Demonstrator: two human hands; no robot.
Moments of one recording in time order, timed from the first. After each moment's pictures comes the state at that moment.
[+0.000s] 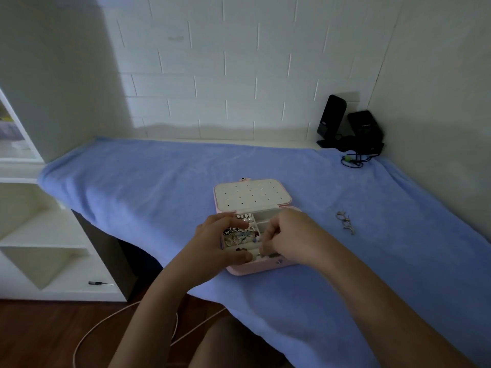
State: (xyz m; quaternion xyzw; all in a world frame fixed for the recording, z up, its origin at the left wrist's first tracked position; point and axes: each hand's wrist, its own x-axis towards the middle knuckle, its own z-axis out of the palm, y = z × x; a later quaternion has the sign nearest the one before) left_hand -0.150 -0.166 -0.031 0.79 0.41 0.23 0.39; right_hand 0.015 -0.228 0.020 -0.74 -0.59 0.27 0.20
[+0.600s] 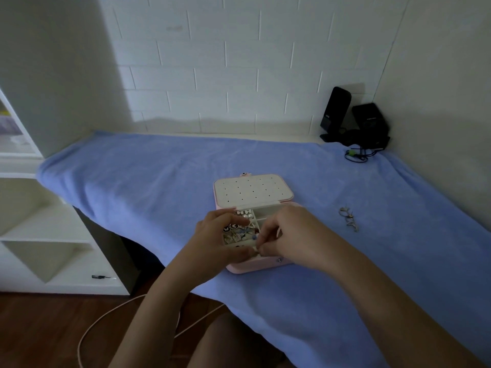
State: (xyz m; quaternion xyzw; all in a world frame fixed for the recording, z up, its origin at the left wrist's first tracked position) left_hand -0.144 -0.167 -0.032 0.79 0.42 0.25 0.38; right_hand 0.021 -0.232 0.020 -0.68 -0.68 0.22 0.18
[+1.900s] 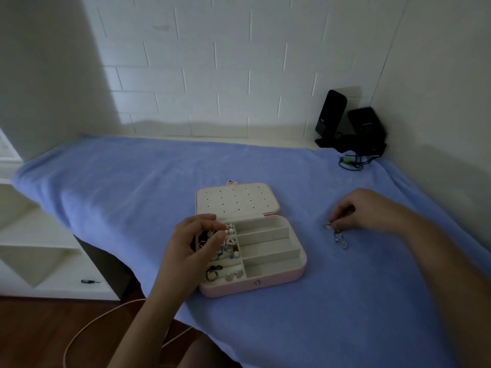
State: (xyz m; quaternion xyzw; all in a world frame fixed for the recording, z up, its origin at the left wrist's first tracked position) left_hand -0.125 -0.163 -0.044 0.70 0.45 0.43 0.36; right_hand 0.205 -0.194 0.010 -0.73 -0.63 0.20 0.14
